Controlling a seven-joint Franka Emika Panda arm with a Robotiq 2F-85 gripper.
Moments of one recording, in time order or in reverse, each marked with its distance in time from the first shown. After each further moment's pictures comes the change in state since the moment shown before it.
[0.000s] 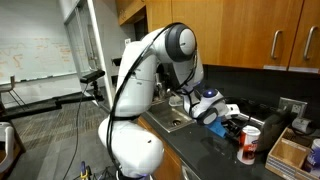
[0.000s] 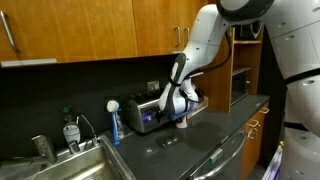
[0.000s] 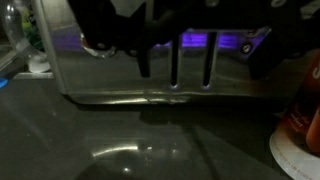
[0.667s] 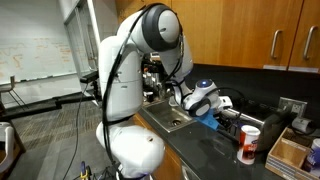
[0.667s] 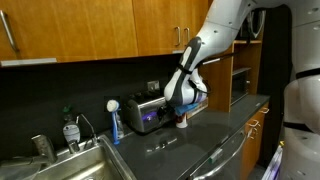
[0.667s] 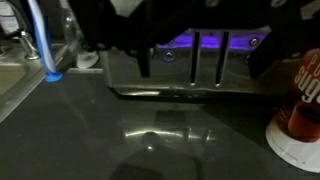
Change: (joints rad) arm 0.073 -0.223 -0.042 -0.152 -0.017 -0.114 -0.052
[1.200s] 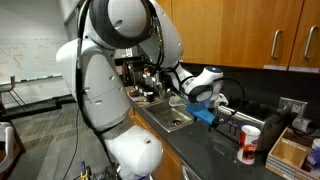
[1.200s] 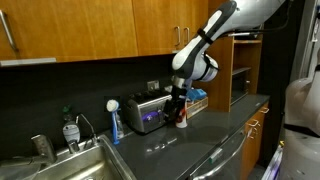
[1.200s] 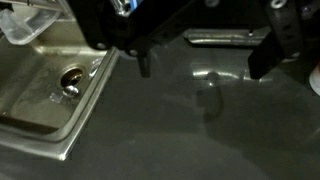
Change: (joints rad) arm -0.043 -0.359 0.020 -0.081 -0.021 -0.618 -0.123
